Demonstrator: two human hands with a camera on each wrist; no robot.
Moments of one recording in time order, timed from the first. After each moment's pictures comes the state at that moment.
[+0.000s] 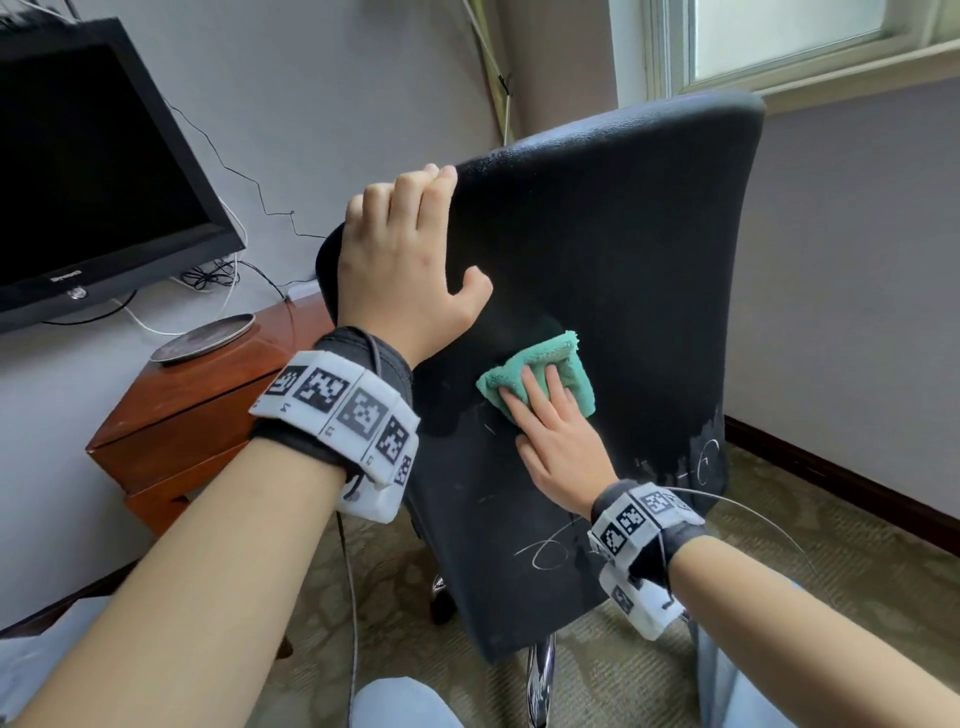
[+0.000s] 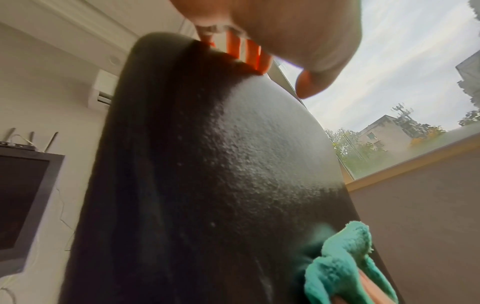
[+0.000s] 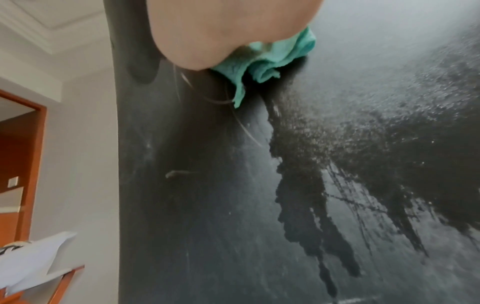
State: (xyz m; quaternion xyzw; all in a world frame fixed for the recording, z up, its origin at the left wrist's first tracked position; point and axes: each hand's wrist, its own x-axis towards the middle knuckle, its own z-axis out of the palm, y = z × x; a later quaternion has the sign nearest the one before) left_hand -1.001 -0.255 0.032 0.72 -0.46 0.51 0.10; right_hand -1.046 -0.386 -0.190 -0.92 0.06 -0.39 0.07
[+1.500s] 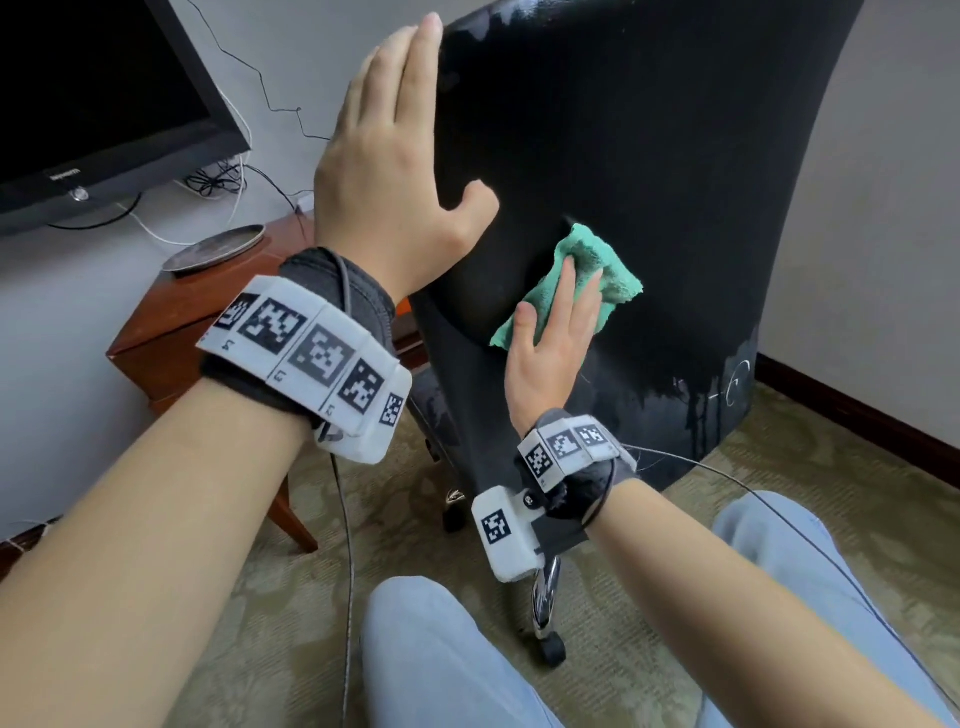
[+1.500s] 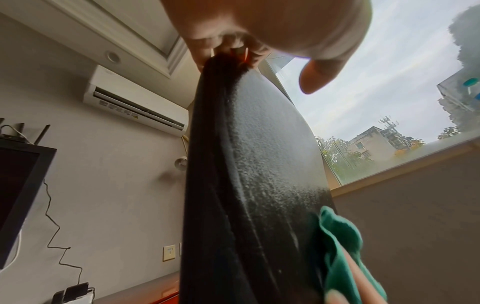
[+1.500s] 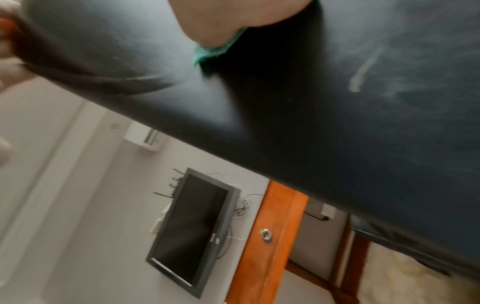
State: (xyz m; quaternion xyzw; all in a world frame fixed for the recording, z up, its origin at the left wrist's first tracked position) left_hand -1.000 -0.222 0.020 0.78 -0.45 0.41 0.14; right_hand -1.009 -0.307 -0.153 -0.63 0.25 -0.55 0.49
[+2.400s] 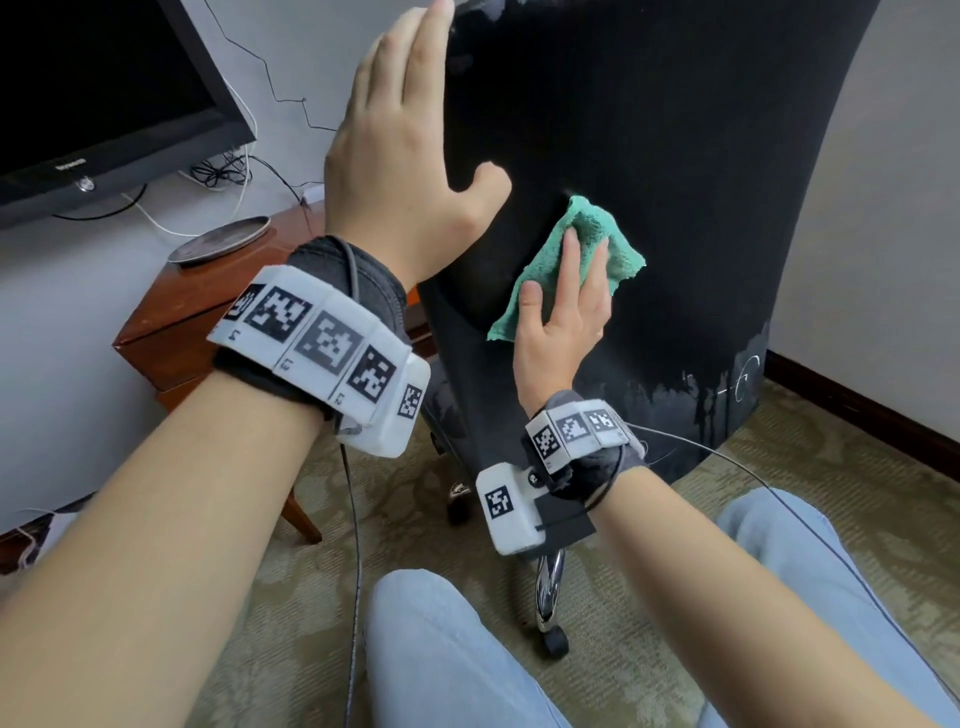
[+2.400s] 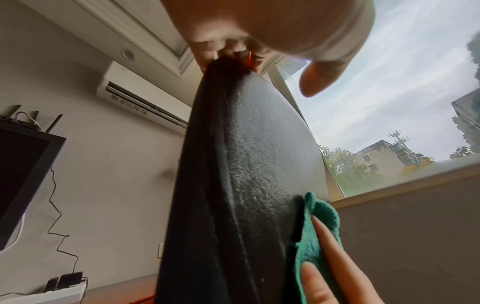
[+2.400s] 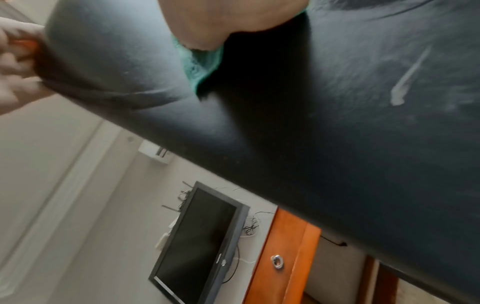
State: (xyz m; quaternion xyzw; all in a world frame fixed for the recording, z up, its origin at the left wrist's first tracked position) left_hand -1.001 -0.222 0.020 0.77 -0.45 0.40 0.18; right_hand -1.008 -0.308 -0.138 -0.64 0.25 -0.57 0.45
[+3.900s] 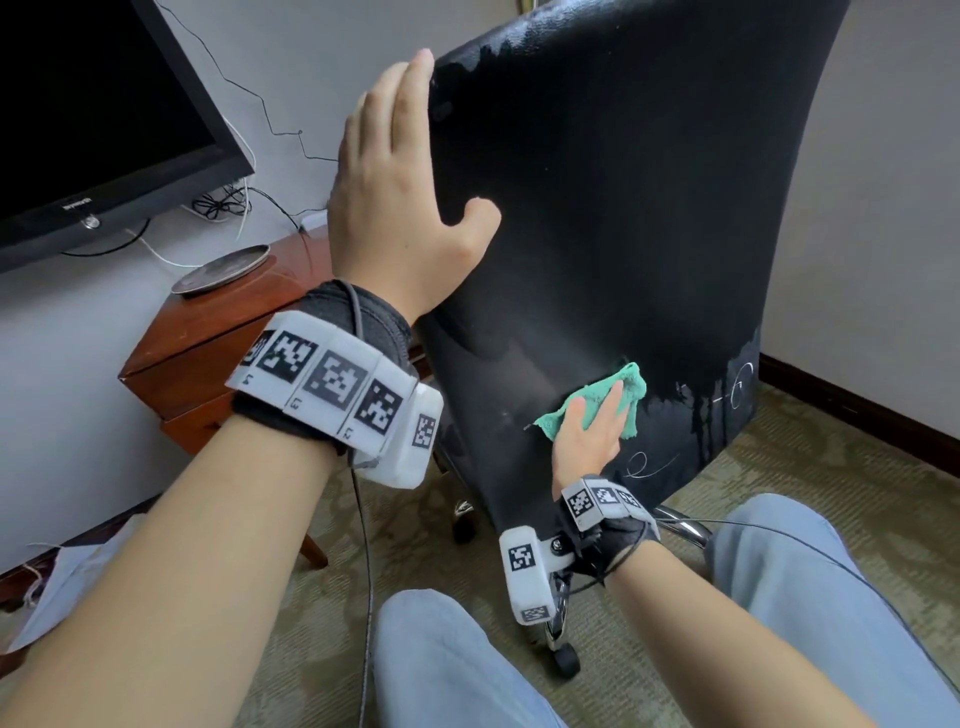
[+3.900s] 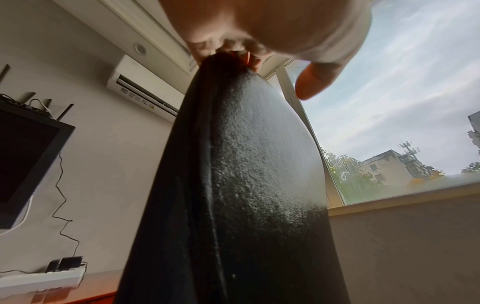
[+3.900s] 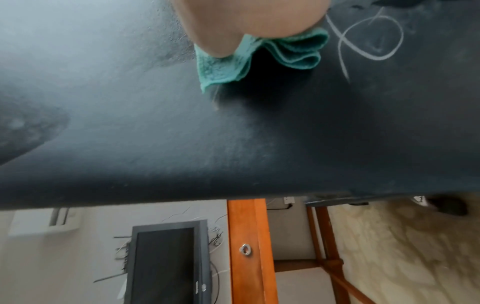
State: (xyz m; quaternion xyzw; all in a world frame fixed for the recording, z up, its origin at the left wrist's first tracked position) left_hand -1.010 -0.226 0.017 0.78 -0.44 0.39 0.21; right_hand -1.022 -0.314 -0.235 -0.53 0.44 -0.40 0.61
